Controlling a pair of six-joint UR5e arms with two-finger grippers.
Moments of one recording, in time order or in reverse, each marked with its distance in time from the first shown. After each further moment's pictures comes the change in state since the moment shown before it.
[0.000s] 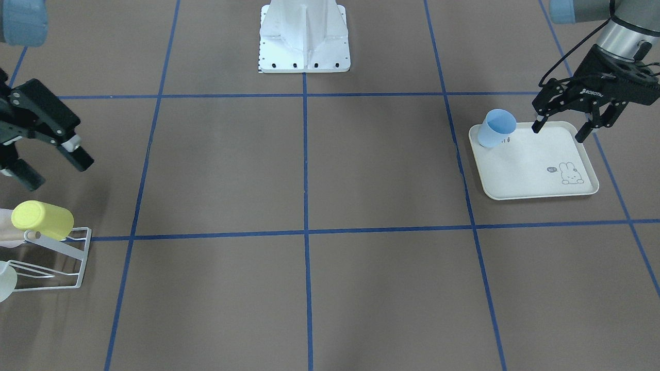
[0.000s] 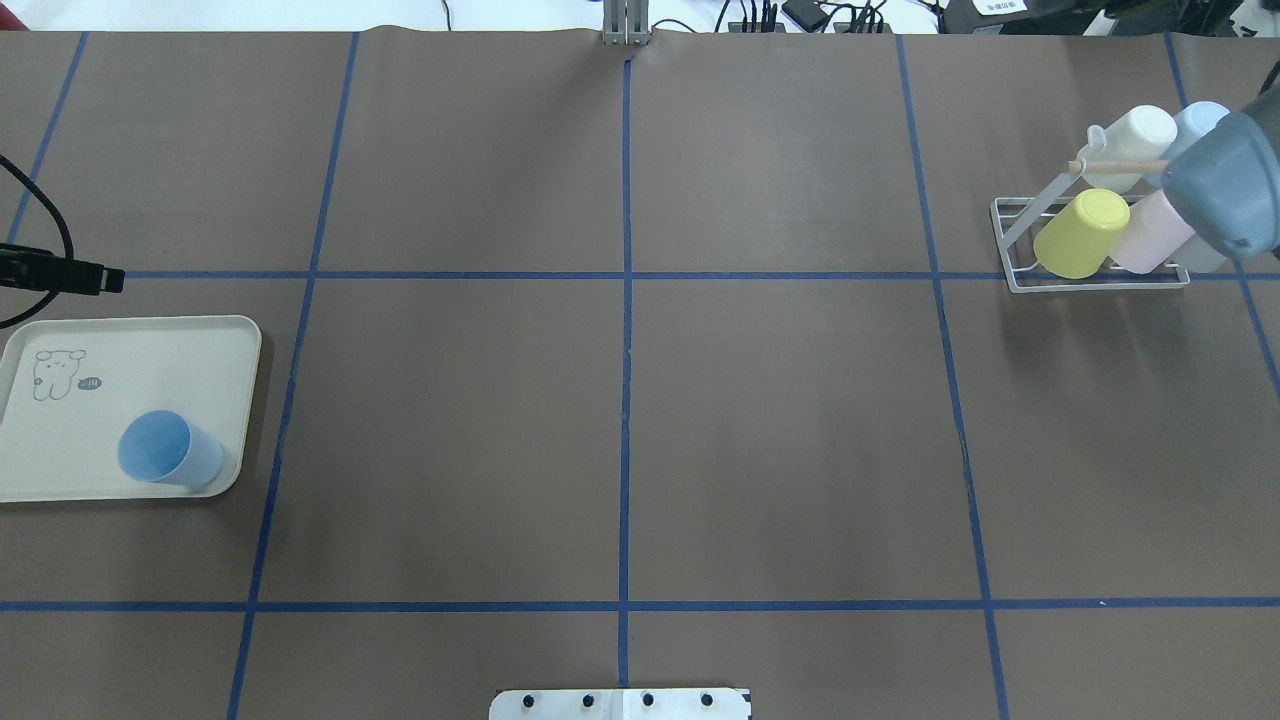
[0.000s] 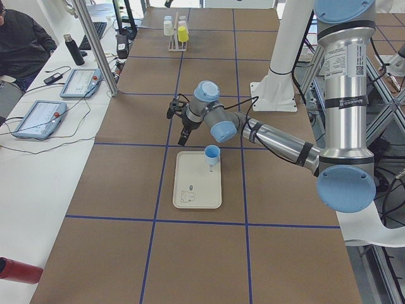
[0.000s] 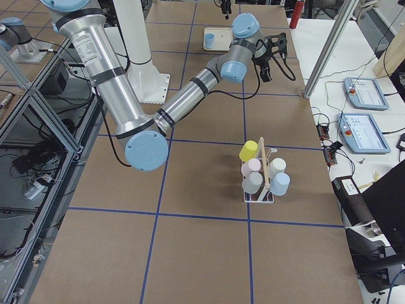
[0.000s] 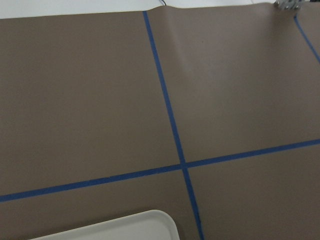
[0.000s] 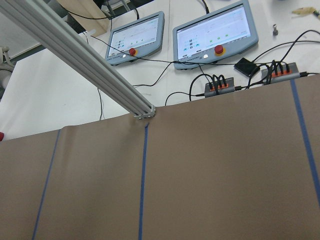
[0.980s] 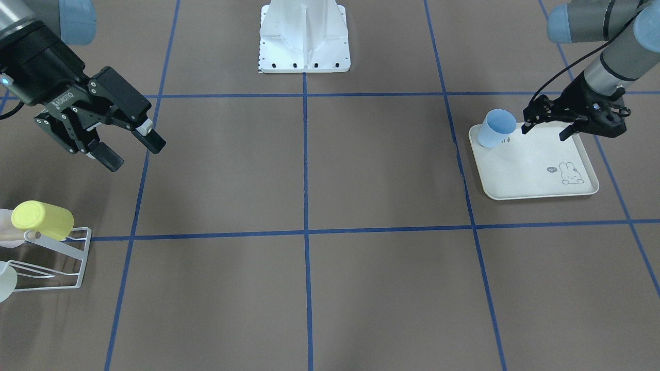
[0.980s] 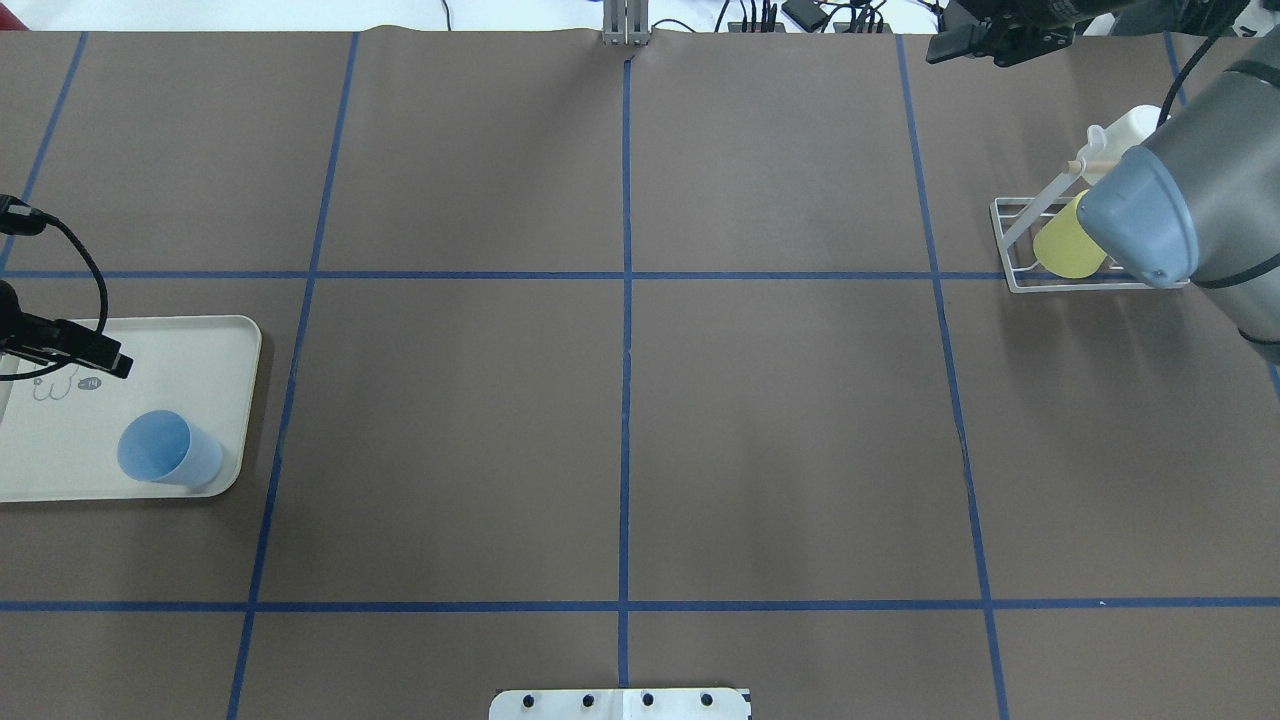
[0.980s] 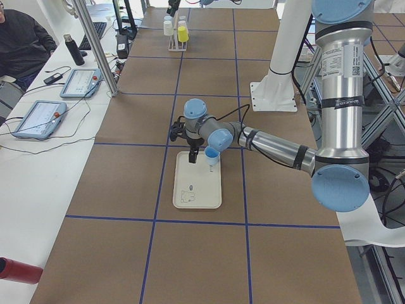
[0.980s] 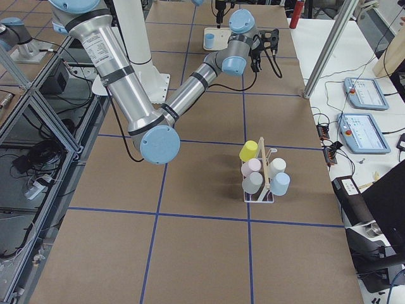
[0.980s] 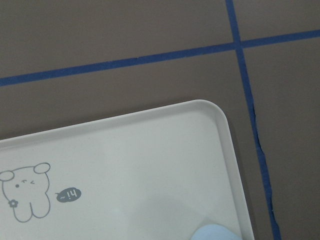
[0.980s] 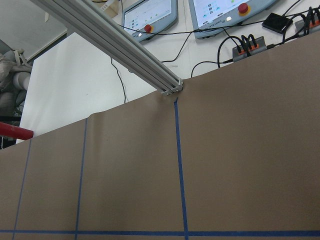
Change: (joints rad) left arm 0.047 -0.024 0.125 0.173 -0.179 0.079; right arm -0.074 0.038 -0.008 0.054 0.004 0.174
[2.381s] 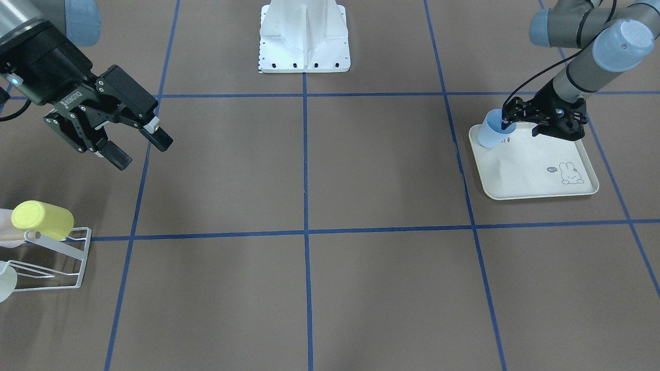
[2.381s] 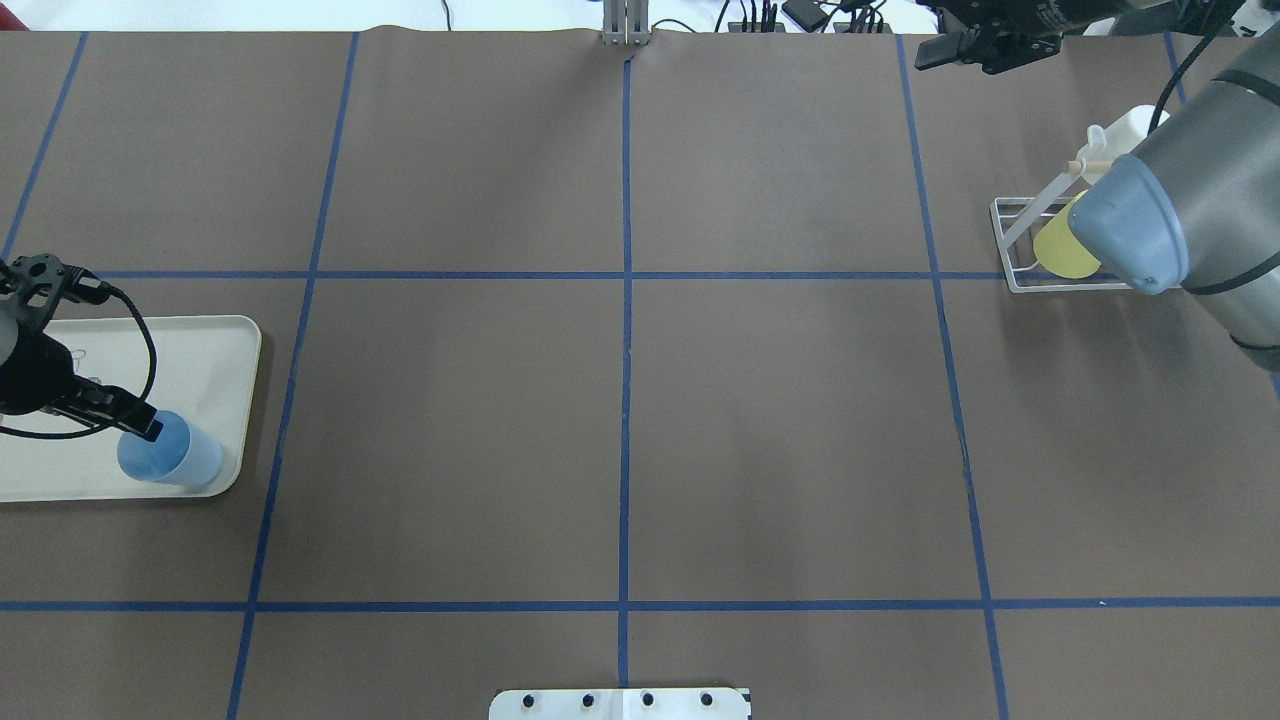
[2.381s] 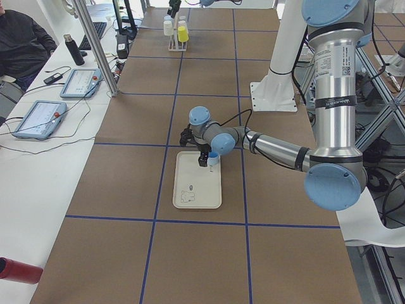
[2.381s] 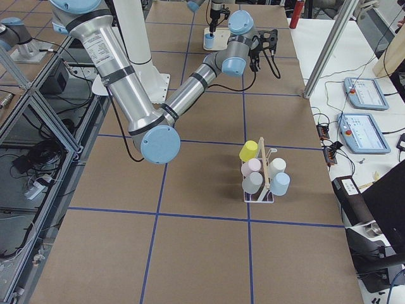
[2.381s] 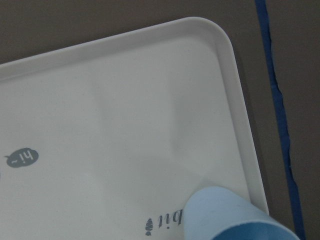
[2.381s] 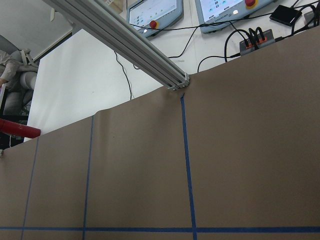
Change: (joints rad) left arm 0.108 0.021 0.016 0.003 -0.003 0.001; right arm -0.010 0.000 -0.004 0.026 -0.004 0.022
